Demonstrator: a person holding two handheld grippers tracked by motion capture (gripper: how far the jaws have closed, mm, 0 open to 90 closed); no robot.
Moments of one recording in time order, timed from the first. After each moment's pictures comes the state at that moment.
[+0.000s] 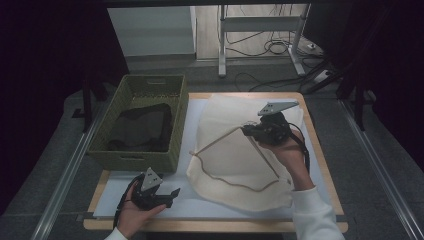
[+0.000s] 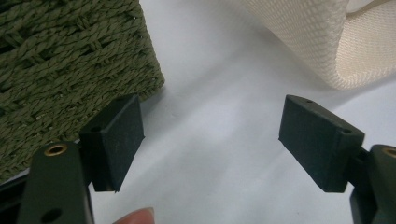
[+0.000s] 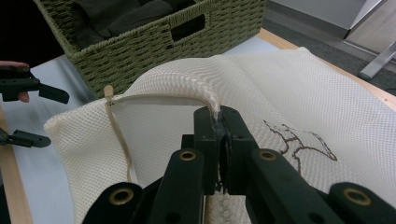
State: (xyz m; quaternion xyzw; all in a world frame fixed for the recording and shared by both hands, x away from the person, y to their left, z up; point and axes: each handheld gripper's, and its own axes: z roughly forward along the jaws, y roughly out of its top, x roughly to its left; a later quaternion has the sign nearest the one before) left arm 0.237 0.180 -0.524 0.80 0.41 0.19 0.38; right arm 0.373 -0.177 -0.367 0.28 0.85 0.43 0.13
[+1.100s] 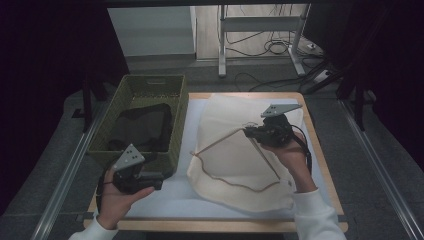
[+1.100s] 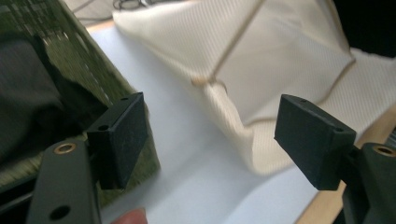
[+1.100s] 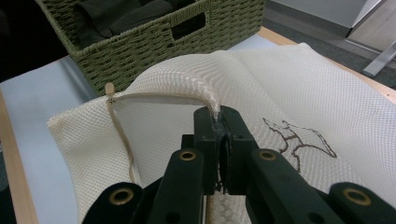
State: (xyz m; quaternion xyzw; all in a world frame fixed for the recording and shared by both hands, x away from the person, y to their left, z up) left arm 0.237 0.196 -0.406 0.76 0.40 0.19 0.47; right arm 0.370 -0.184 -0.371 0.29 0.84 0.43 0.13
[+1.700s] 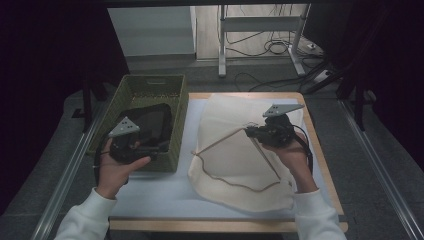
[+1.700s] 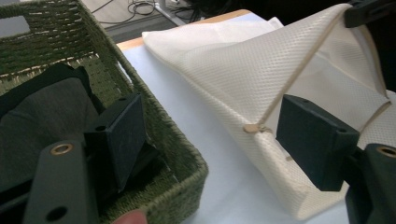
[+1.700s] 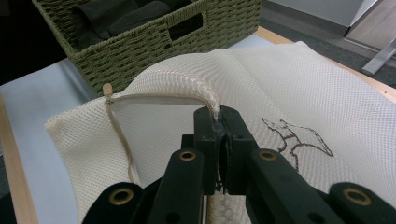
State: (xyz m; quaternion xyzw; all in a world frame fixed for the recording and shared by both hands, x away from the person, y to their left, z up) left arm 0.293 0.214 -0.387 0.75 0.43 0.18 0.46; right arm 0.370 -0.188 -0.371 0.29 0.84 0.43 0.13
